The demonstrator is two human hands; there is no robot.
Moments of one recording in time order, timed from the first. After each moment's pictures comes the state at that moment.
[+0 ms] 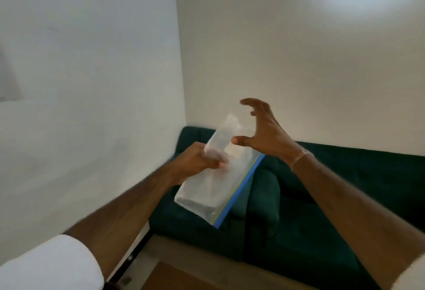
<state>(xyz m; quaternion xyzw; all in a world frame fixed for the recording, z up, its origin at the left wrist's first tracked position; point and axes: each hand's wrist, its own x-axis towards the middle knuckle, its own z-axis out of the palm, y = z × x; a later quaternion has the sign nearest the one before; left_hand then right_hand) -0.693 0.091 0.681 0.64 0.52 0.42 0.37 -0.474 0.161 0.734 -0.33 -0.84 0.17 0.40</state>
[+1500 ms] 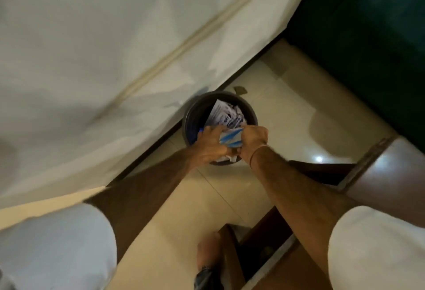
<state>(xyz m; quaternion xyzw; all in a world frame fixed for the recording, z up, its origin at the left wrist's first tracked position) -1.291 -0.016 -0.145 0.30 0.80 0.16 0.50 -1.220 0.077 -0.153 -0.70 -0.29 0.65 0.08</state>
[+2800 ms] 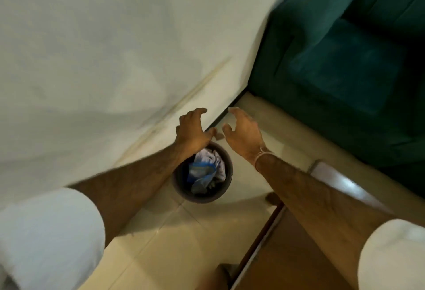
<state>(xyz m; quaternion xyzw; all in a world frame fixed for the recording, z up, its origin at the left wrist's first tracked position) -1.323 0.061 0.003 0.37 0.86 0.27 0.23 -1.193 0.147 0.027 -0.44 -0.82 0.36 0.08</state>
